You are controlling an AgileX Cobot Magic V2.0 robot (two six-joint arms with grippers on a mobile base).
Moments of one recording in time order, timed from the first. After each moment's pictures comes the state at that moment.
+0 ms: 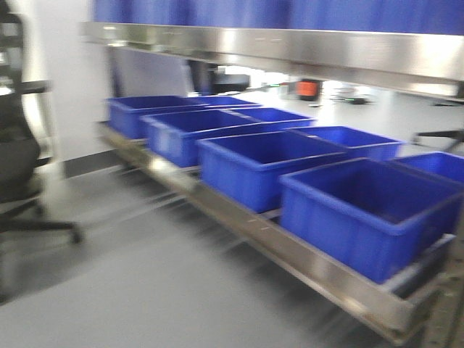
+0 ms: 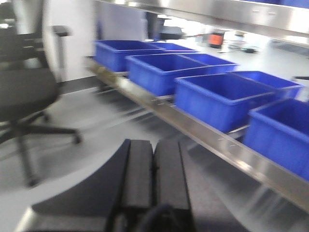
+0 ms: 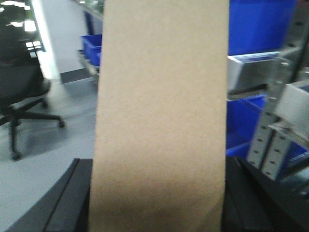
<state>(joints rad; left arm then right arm) -0.07 -0.01 0.03 -0.08 0.12 0.05 0.37 0.18 -0.74 -0.27 0.84 0.32</state>
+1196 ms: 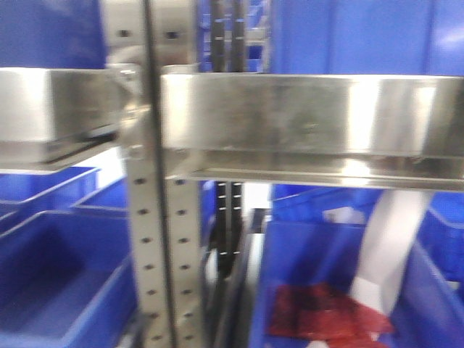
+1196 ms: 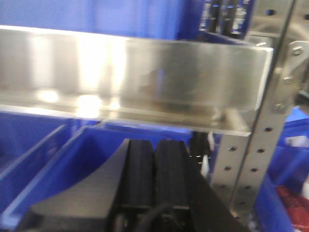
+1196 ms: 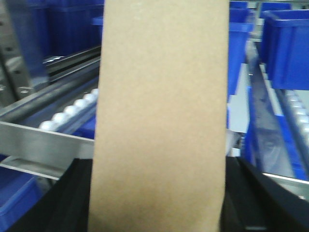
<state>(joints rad) -0.07 -0.01 0.03 -0.08 0.12 0.05 0.37 0.18 -0.74 -0.27 0.84 0.32</state>
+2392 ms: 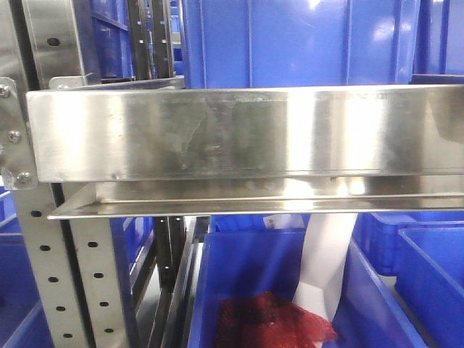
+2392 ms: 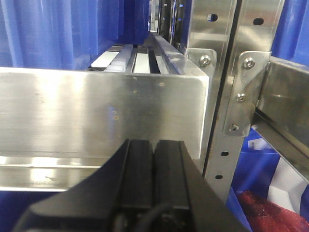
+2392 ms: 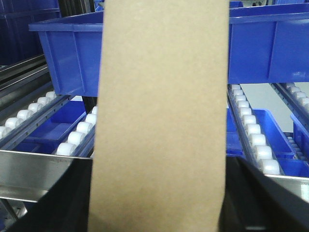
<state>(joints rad) -0.07 -0.01 0.03 -0.08 0.12 0.05 0.37 0.18 -0.74 -0.27 0.84 0.32</state>
